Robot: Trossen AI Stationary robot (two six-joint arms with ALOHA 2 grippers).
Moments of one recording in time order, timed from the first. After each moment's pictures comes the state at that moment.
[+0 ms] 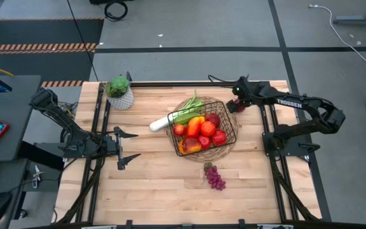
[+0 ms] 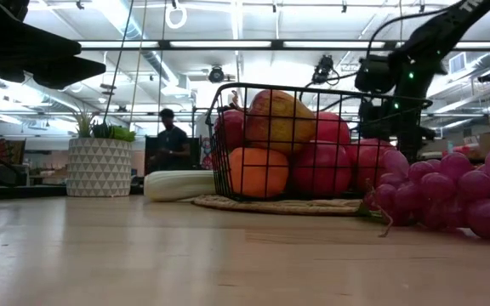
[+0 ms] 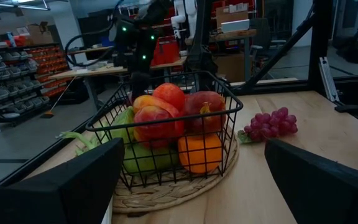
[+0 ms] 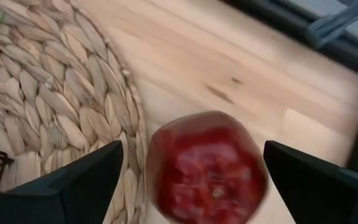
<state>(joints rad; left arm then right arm) -0.76 0.63 0.01 0.64 -0.97 0.10 -0.74 1.24 0.71 -0.57 0.22 0.32</state>
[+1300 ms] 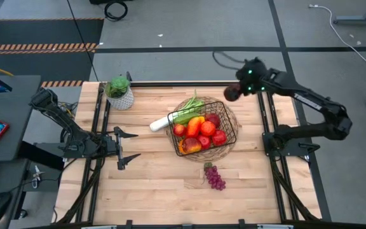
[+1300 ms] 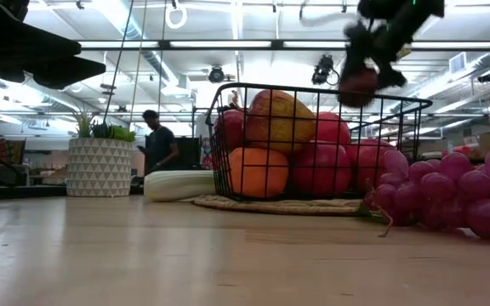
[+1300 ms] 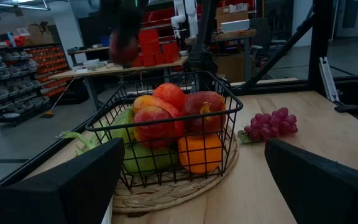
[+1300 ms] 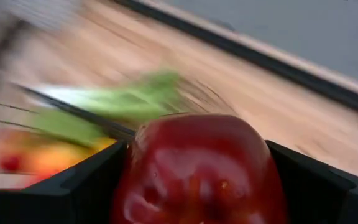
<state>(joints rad) -0.76 0.63 0.01 0.64 -0.97 0.10 -0.72 1.12 1.06 -0.79 -0.11 0.37</state>
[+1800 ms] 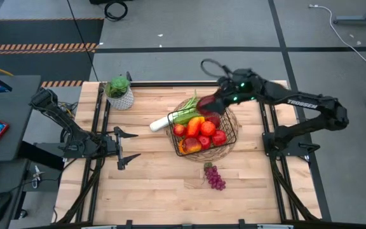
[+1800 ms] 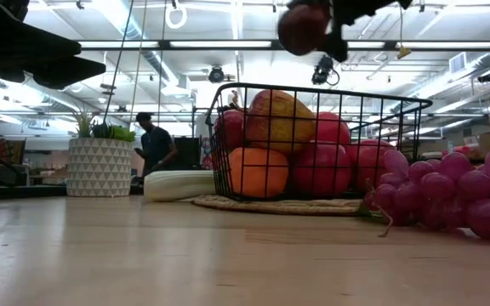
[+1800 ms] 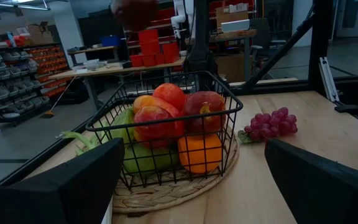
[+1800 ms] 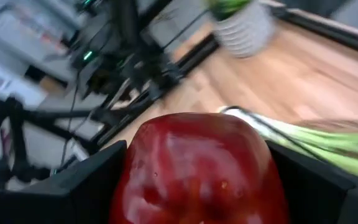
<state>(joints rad) -0.76 0.63 0.01 0.64 -0.97 0.10 -0.35 1.19 1.11 -0.35 -0.32 0.57</state>
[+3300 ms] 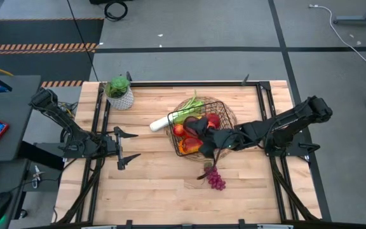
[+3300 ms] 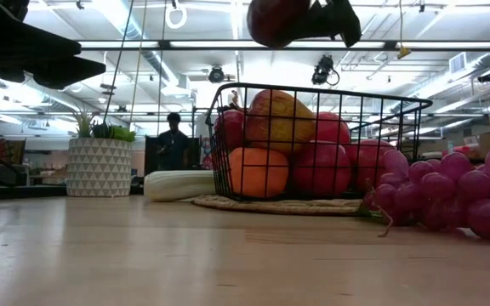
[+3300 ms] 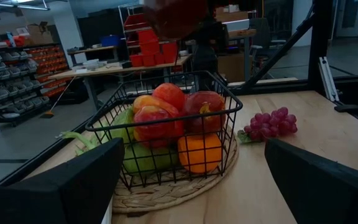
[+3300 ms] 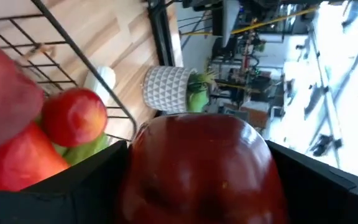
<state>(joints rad) -0.76 0.63 0.01 0.64 -0.97 0.10 0.29 1.46 1.11 -0.09 0.71 -1.29</state>
